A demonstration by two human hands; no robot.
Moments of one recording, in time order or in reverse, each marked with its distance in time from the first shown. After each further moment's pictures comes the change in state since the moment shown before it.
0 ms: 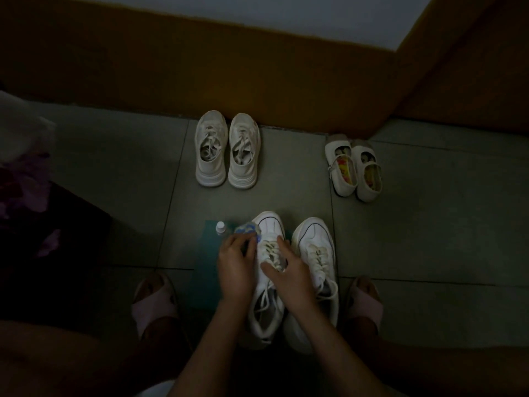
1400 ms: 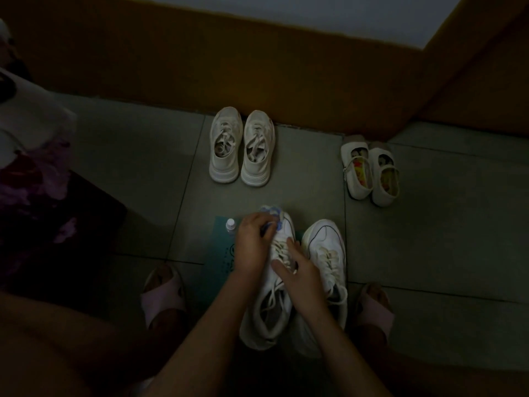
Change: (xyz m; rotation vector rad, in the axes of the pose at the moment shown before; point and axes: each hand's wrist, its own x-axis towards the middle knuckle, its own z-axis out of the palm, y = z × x) left_hand 0.037 0.010 0.012 -0.057 -0.166 0.177; right_hand 0.003 0.004 -0.004 0.062 -0.061 0.022
